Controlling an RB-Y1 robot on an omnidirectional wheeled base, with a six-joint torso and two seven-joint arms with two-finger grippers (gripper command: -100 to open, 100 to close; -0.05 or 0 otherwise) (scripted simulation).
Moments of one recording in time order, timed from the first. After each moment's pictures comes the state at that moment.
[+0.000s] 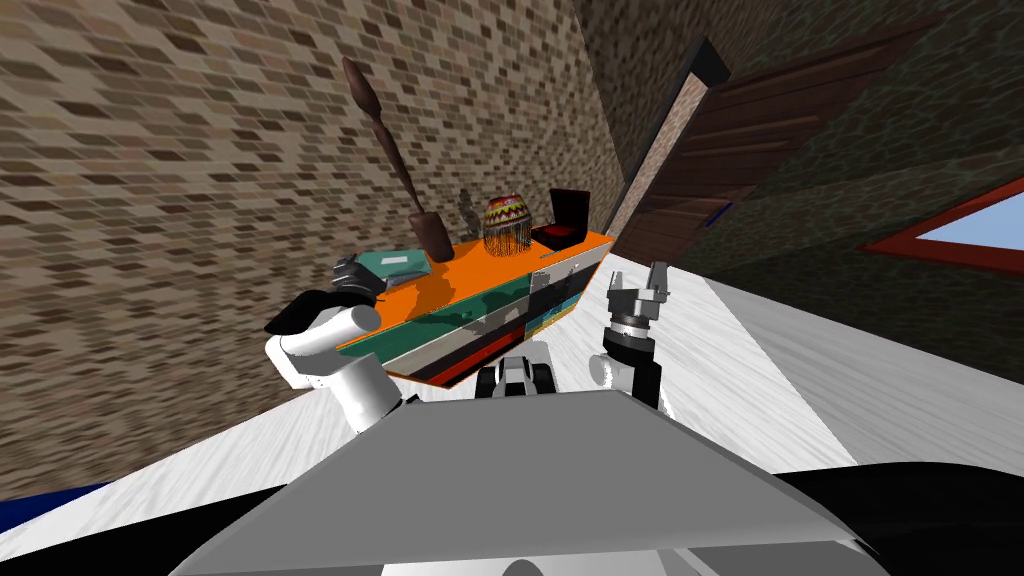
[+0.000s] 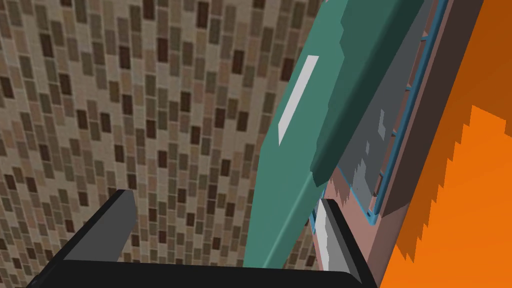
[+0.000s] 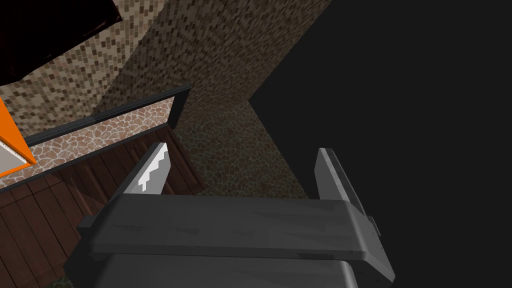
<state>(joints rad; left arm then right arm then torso) -0.14 0.13 0.61 -2.22 0.13 0.83 0.05 0.53 0.03 -0.07 -2.26 -0.11 -0.56 -0.01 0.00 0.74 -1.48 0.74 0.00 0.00</state>
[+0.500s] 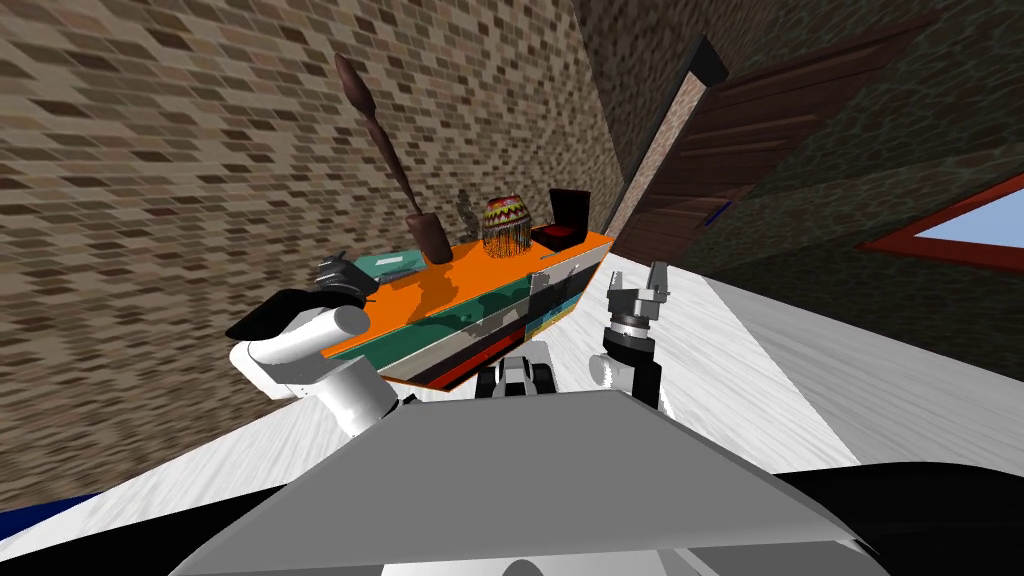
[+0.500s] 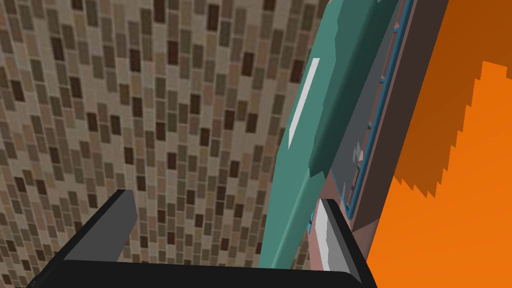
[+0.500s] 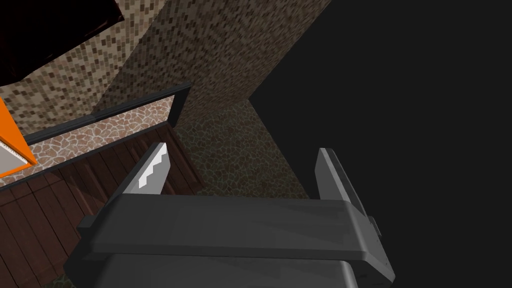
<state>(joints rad) -0.14 0.14 0.63 -2.31 0.14 0.93 0.05 0.53 0.03 -0.07 -2.26 -0.11 -0.56 -0.01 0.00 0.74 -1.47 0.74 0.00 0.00</state>
